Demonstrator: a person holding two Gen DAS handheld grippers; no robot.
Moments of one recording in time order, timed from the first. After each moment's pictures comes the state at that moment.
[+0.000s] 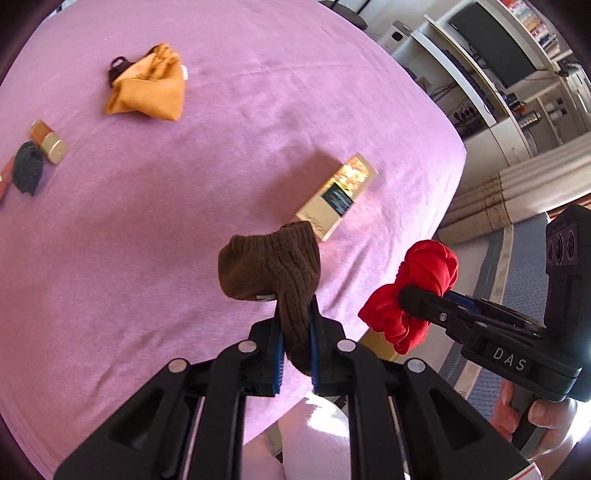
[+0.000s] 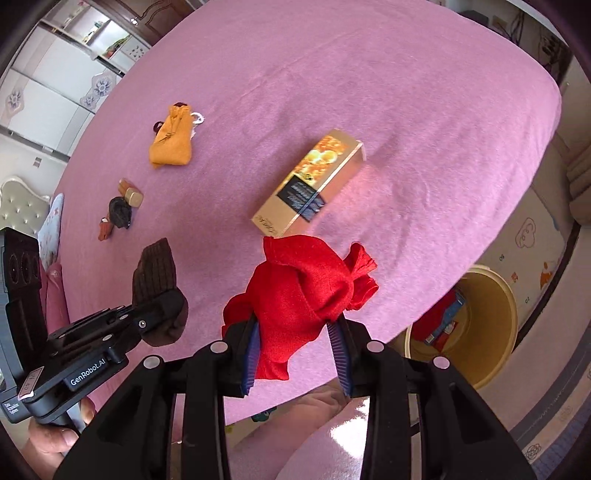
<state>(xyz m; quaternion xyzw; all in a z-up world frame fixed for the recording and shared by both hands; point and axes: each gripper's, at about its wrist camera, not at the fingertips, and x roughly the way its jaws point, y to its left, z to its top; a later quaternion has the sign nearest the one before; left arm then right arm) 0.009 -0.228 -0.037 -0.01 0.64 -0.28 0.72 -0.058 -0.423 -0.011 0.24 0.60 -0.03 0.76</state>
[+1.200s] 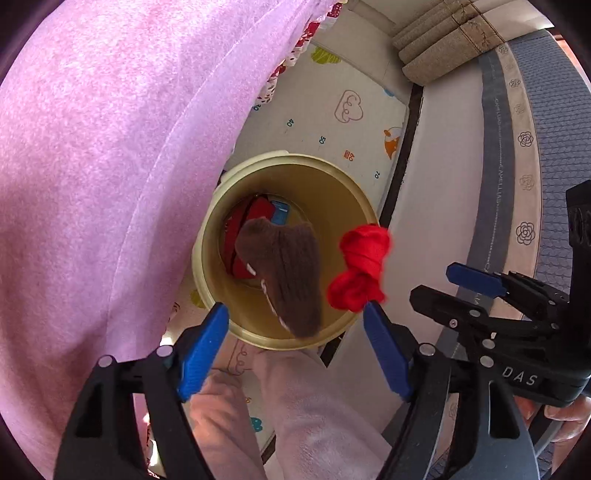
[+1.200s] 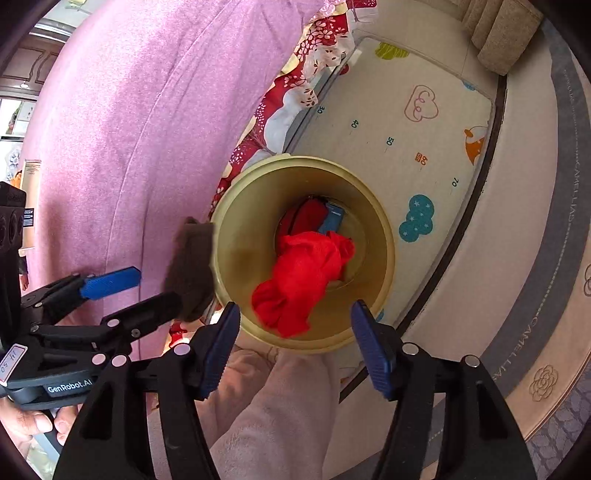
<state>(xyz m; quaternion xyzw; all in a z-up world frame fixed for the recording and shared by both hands) -0.128 -0.508 -0.211 0.21 0.71 -0.37 0.55 -0.254 -0.660 -0.167 0.34 0.66 -0.16 0.65</state>
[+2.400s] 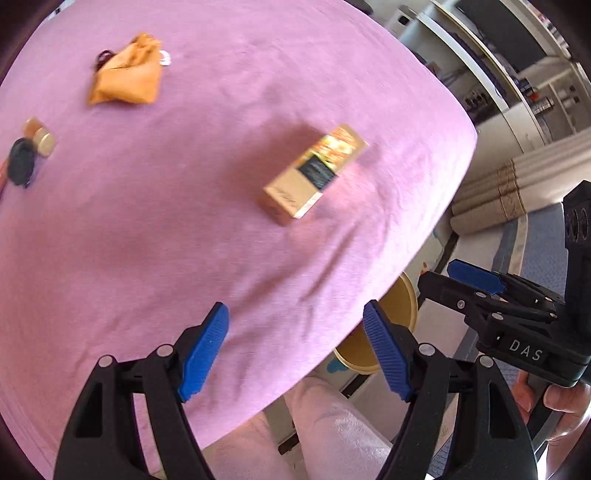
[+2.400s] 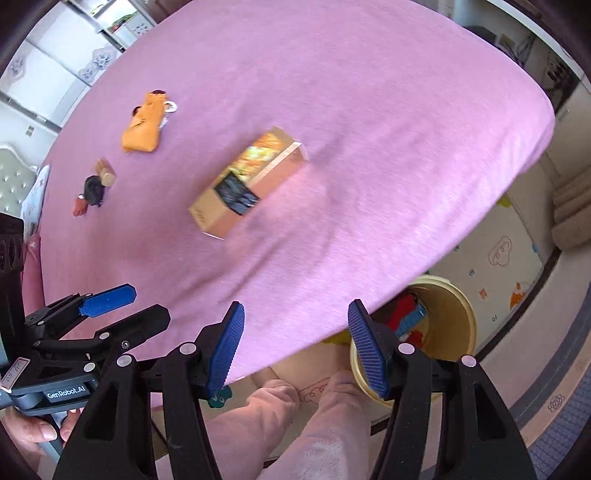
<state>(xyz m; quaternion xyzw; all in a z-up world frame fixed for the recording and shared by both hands) -0.002 -0.236 -0.049 0.01 0.65 -0.24 0.72 -0.054 -0.443 -0.017 0.17 0.63 -0.01 0.76</state>
